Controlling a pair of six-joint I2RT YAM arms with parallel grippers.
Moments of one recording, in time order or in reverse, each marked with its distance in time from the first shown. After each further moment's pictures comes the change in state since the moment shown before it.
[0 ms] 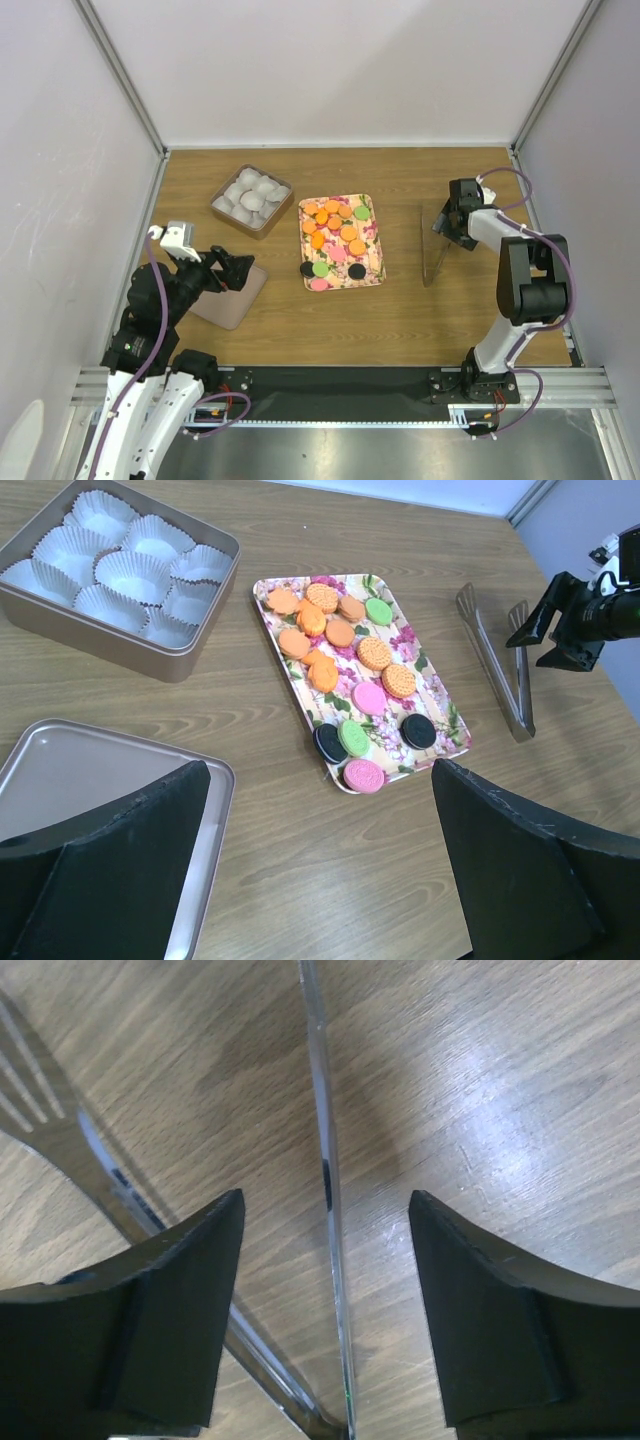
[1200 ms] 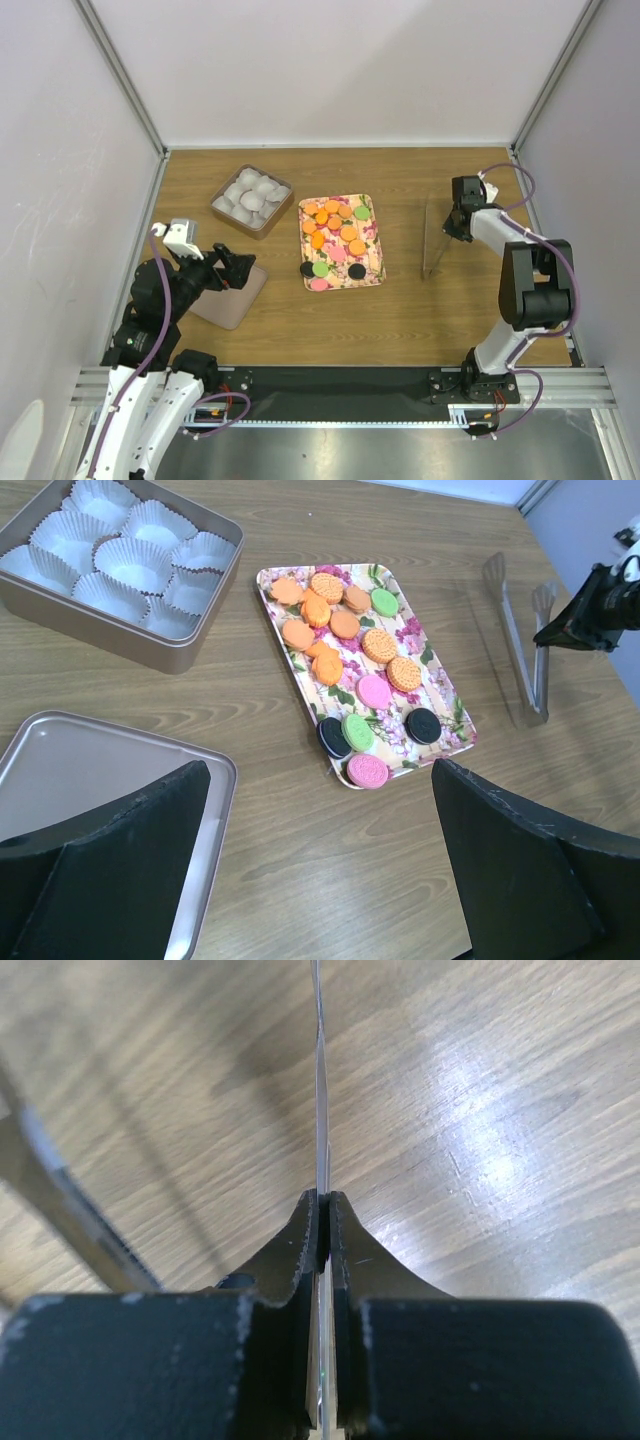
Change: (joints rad) left arm 0.000 0.032 0.000 0.000 -0.002 0.000; right arm 0.000 -0.015 0.005 0.000 0.011 -0.034
